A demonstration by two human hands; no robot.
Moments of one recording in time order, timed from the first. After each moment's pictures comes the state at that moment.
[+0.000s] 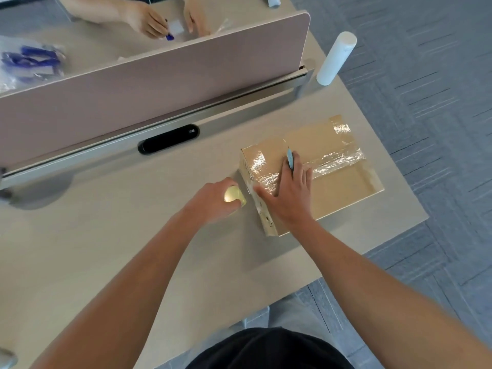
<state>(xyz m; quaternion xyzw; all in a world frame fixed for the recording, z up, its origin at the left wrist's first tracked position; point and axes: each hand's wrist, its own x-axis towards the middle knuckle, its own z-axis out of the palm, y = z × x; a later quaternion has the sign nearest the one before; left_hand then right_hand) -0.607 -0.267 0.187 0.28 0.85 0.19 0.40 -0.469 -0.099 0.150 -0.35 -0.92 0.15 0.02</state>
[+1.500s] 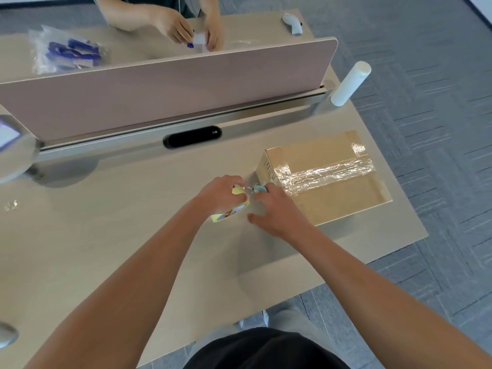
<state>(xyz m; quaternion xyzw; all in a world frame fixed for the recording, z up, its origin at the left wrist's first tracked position) -0.624 -0.310 0.182 0.30 0.84 0.26 0.37 -0.480 -0.182 0.208 -0.18 -0.94 0.25 -0.15</state>
